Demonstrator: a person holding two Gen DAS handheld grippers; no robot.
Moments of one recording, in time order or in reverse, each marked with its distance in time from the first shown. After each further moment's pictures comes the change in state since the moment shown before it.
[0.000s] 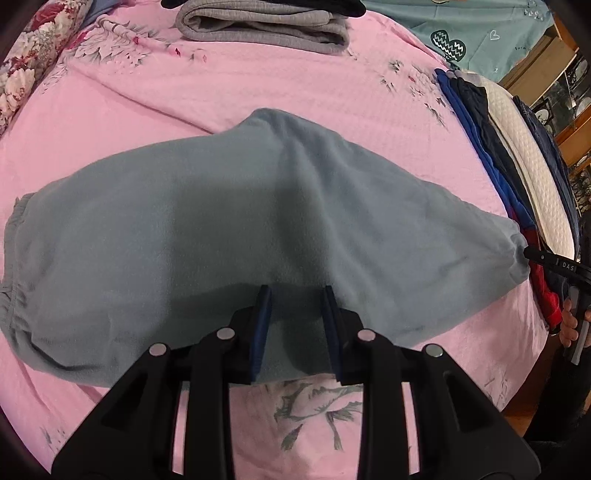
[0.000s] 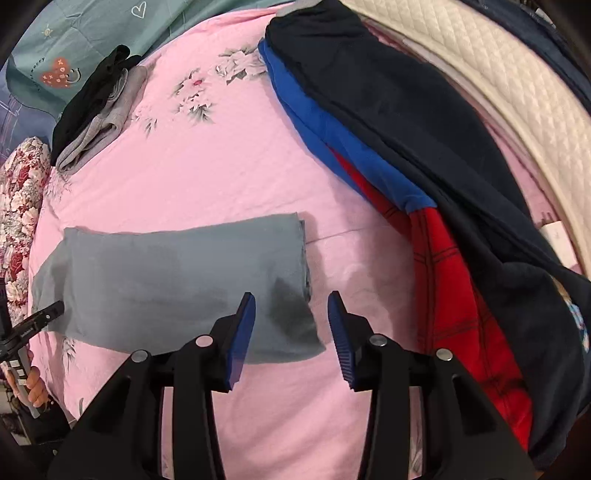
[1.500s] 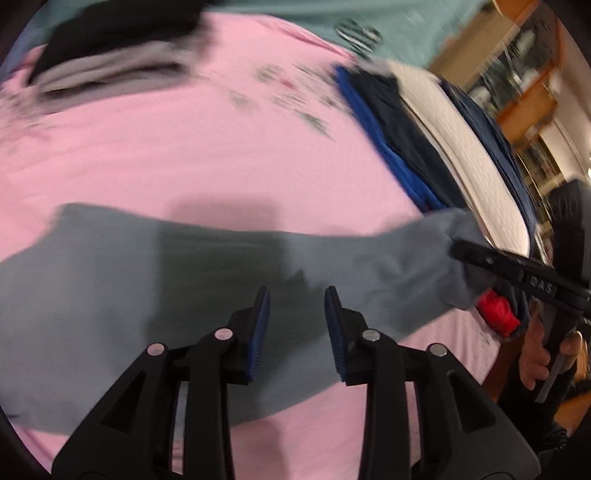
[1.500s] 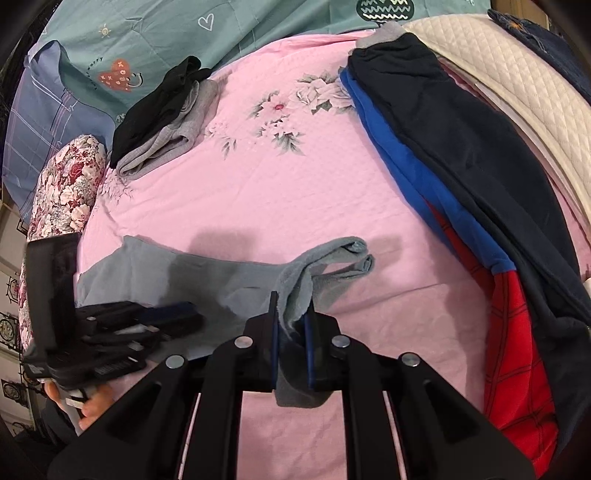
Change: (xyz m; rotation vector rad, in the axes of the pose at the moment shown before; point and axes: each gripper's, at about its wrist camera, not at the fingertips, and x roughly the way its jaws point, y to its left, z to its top) left arm -0.003 -0.103 0.036 0.101 -0.065 -0.154; right arm -0.020 0.067 0.026 -0.109 -0.102 0.164
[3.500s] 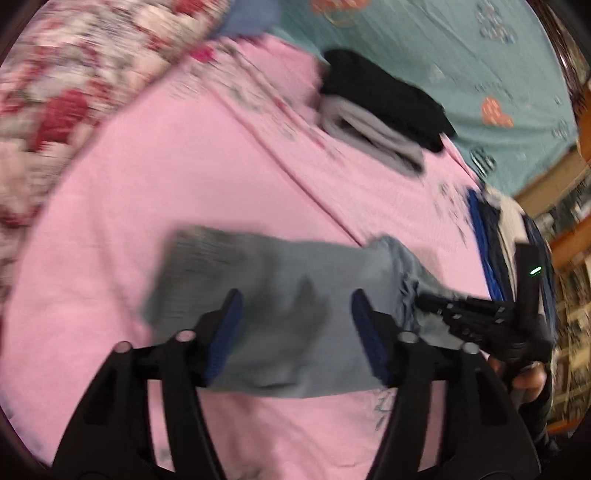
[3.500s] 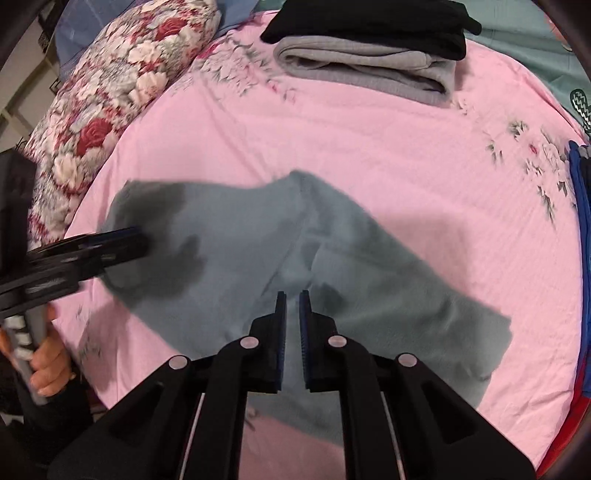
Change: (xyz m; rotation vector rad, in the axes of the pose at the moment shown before) left arm -0.157 0.216 -0.062 -0.376 -0.216 0.194; right arm 0.156 0.264 -0.004 -0.423 0.204 -0.006
